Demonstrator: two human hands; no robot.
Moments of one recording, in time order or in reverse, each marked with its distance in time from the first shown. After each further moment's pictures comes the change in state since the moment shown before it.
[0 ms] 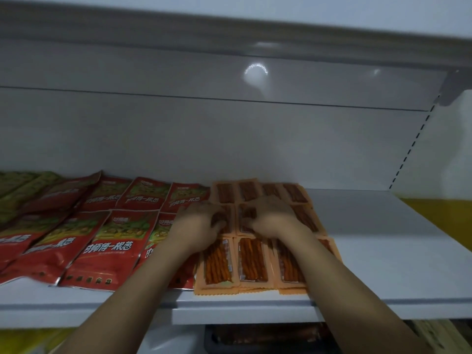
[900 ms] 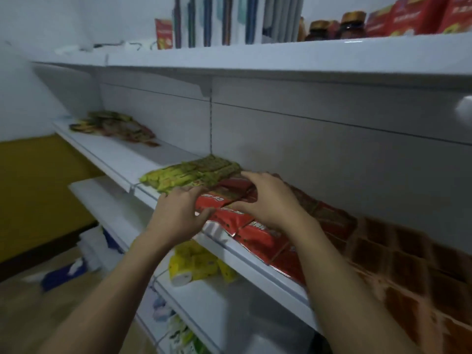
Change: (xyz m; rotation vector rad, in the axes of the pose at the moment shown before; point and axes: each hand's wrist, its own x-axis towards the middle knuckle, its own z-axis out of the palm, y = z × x) left_hand -0.229 -0.105 -0.134 0.290 0.405 -0.733; right_hand -0.035 -0.252 -0.019 0.237 0.107 -0.810
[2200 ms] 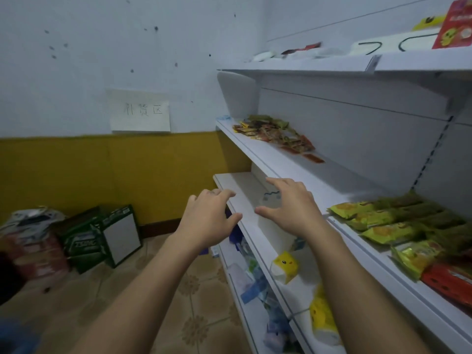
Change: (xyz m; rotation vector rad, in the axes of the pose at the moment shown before) left_hand -0.037 -0.367 -0.095 0.174 0.002 -0.451; right_hand 0.199 -0.331 0.212 0.121 -0.143 -0.349
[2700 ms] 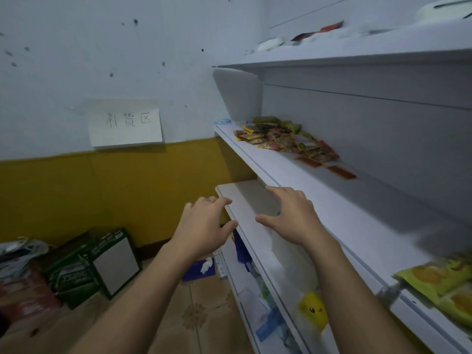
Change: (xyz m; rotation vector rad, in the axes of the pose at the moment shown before) left_hand 0.188 -0.082 0.056 0.045 -0.059 0.010; right_hand 0.195 0.034 0.073 0.069 -0.022 0.062
